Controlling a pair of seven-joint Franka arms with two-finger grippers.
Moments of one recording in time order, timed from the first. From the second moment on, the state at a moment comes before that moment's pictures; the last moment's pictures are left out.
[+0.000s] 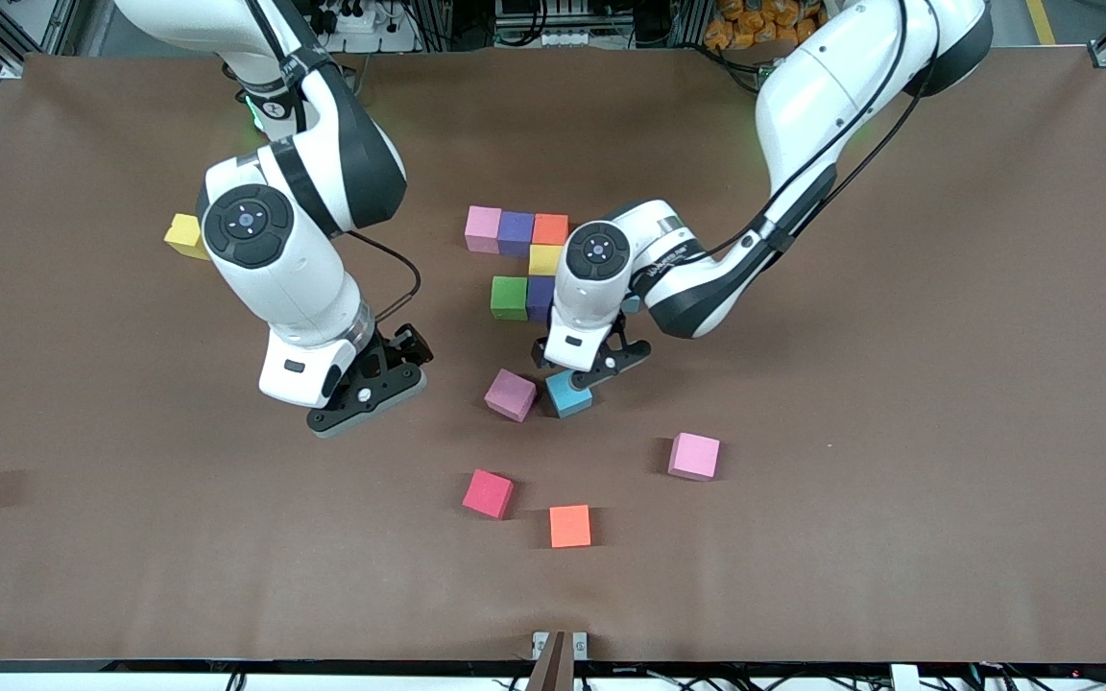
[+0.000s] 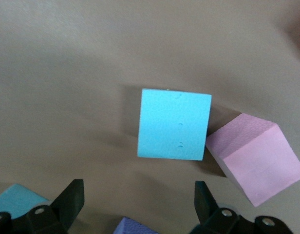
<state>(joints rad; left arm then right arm) -0.30 0.83 -0.59 -1.47 0.47 2.23 -1.50 0.54 0.46 -0.12 -1.41 0.04 2.02 -0.07</state>
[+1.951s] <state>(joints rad) -0.59 0.87 -0.25 -1.40 0.47 2.34 -1.82 0.54 0.47 -0.12 -1.41 0.03 2.03 -0.07</state>
